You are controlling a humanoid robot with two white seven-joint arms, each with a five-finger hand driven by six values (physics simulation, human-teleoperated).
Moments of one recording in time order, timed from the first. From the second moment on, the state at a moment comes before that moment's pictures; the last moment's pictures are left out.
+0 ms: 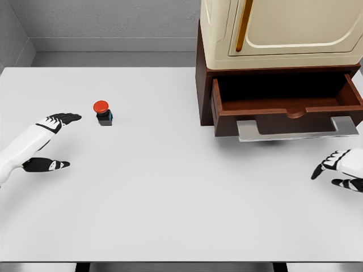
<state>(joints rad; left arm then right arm) 0.06 0.60 0.08 -1.57 -0.34 -0.61 -0.32 0.29 -1.15 -0.05 -1.71 0.15 -0.61 0.43</state>
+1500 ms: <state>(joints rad) -0.30 0.38 -0.09 -1.29 0.17 -0.20 -0.41 0.31 -1.15 -0.05 -1.77 0.14 -0.61 0.42</state>
